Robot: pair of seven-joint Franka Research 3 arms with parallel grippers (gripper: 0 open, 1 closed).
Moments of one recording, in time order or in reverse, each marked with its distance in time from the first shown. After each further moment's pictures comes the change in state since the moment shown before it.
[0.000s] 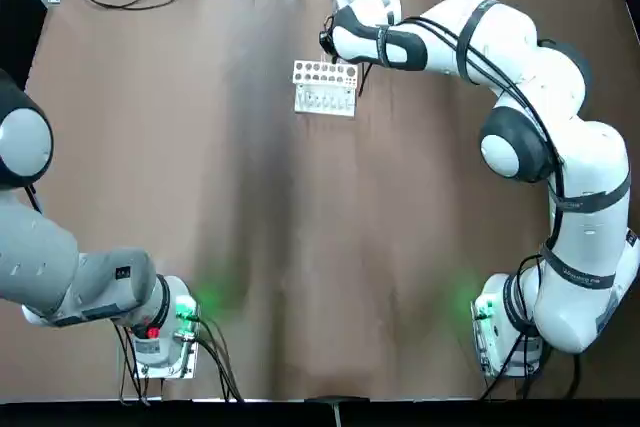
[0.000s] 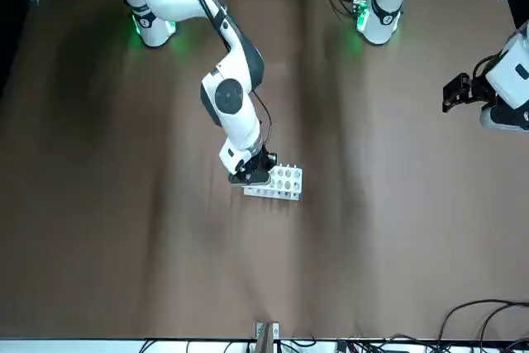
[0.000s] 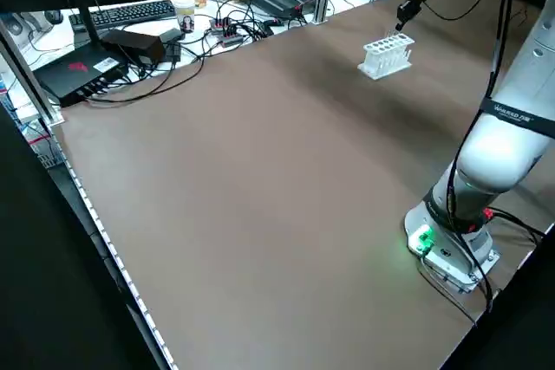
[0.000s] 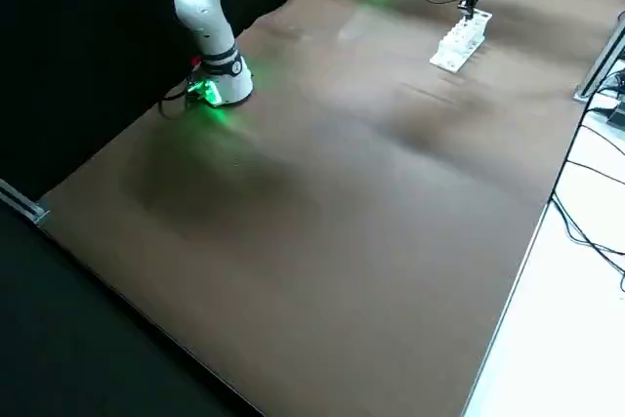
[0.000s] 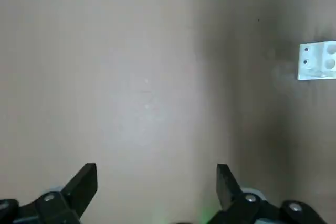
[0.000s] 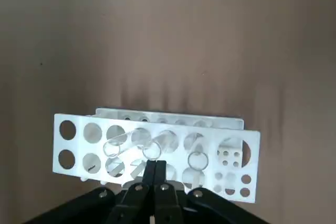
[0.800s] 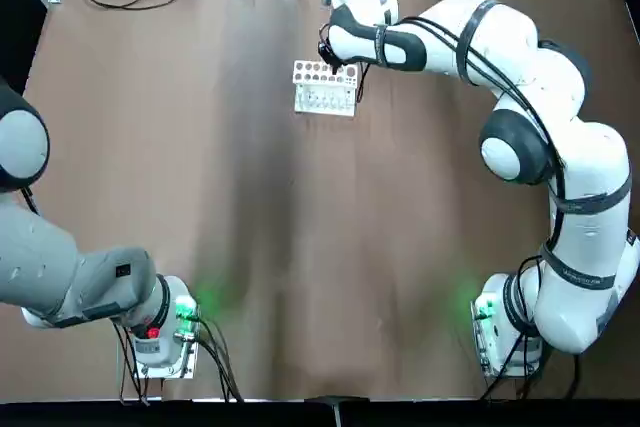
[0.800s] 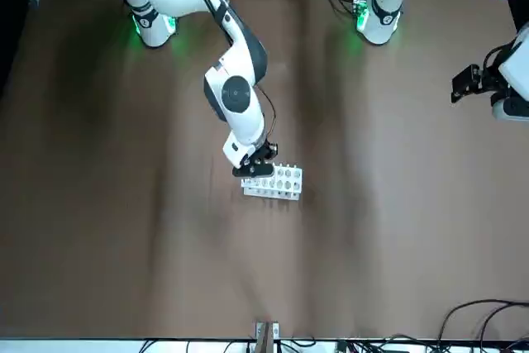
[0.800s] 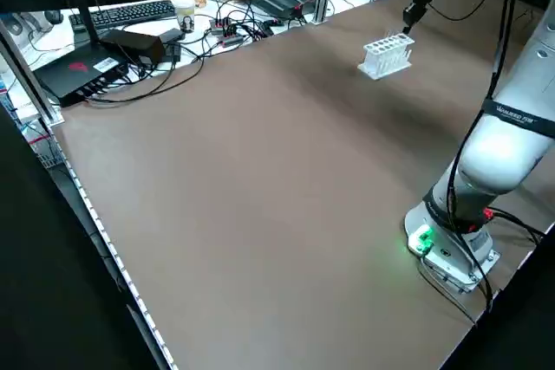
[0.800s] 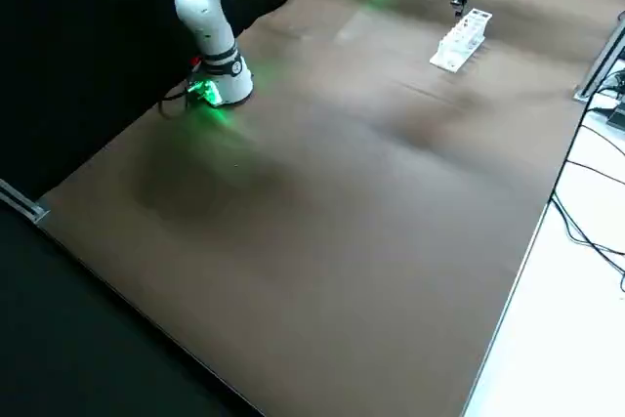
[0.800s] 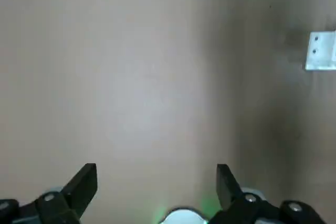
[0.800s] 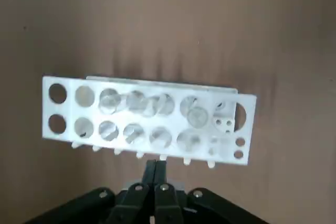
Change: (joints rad) left arm 0.034 -0.021 -0.002 0.000 0.002 -0.071 -0.001; right arm 0.014 -0.016 0.011 0.026 0.000 -0.147 -0.007
